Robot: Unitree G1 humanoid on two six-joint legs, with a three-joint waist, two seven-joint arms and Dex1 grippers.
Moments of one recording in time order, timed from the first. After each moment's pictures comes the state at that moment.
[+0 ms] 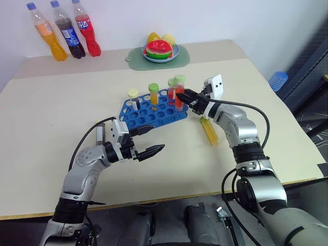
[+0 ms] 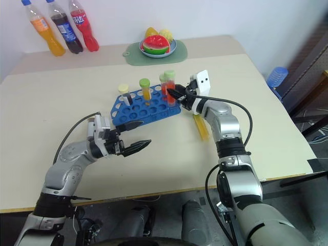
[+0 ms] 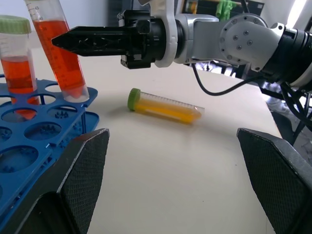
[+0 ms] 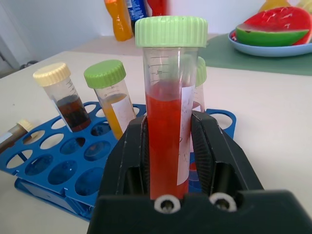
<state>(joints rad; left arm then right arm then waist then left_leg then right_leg) -0.21 0.40 -0.02 -0.12 -0.49 0.23 -1.00 -0.80 -0.25 -0.05 0.48 0.26 0.30 0.71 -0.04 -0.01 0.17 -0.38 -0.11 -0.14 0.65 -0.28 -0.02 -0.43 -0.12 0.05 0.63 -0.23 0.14</state>
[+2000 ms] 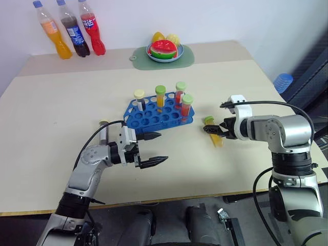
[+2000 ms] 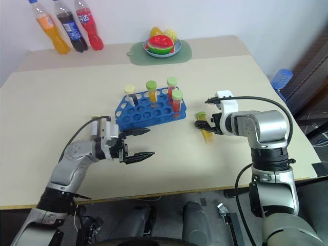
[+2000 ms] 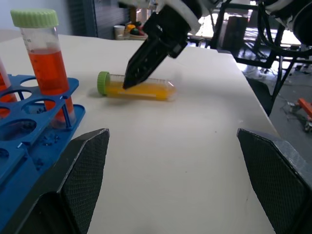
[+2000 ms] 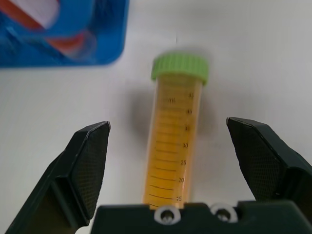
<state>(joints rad) -0.24 0.43 -0.10 -0.03 -0.40 0.08 -1.13 -0.70 -0.56 -0.02 -0.01 0.34 1.42 0.49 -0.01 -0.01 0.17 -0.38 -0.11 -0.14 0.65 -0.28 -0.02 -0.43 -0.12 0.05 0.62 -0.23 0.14</state>
